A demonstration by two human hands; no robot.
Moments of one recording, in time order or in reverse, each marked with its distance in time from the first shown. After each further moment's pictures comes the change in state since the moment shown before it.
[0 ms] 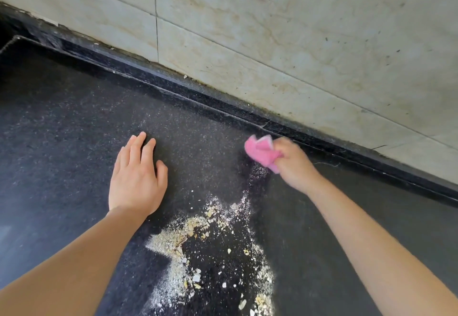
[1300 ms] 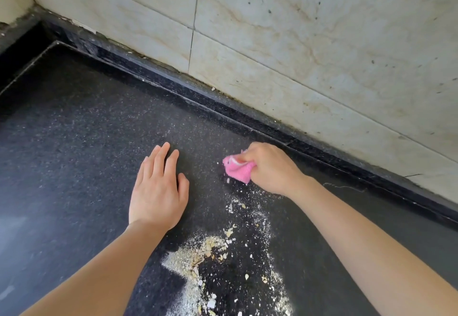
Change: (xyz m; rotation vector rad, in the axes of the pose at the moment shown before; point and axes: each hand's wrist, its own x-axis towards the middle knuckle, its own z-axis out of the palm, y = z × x) left_hand 0.000 -0.003 0.003 0.039 0.012 0.016; right_hand 0.048 -0.066 0.041 -0.457 -0.184 -0.255
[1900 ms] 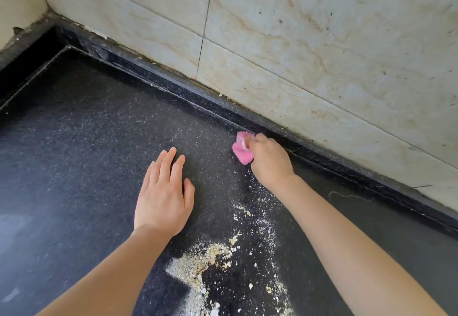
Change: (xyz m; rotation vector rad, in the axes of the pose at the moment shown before) left_hand 0.001 0.001 -0.002 -0.012 -0.002 -0.005; right_hand 0.032 -0.002 0.009 -0.205 0.155 0.105
